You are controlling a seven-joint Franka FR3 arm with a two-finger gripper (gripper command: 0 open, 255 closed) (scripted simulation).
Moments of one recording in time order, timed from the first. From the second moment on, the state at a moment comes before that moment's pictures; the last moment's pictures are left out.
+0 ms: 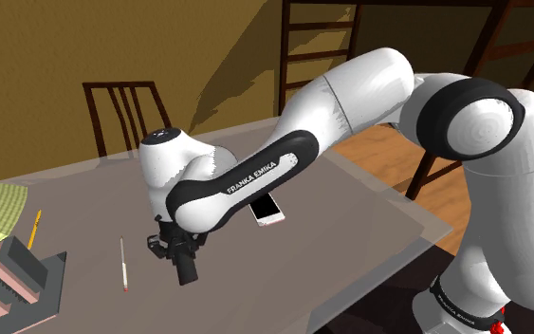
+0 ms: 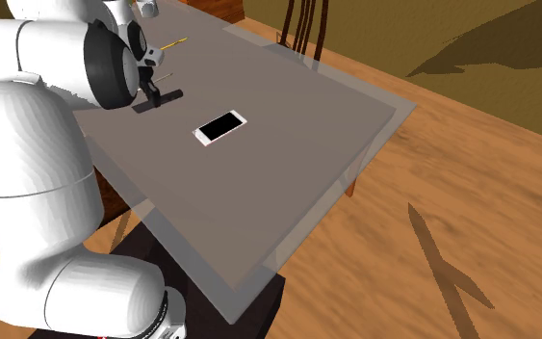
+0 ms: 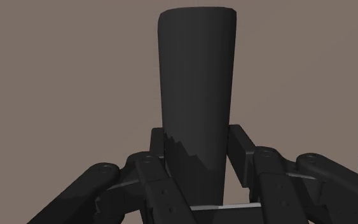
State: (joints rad) arm 0.42 0.53 0.35 -1.64 -0.15 2.20 1.09
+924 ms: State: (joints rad) arm 0.42 0.52 0.35 -1.63 -0.15 2.18 1.09
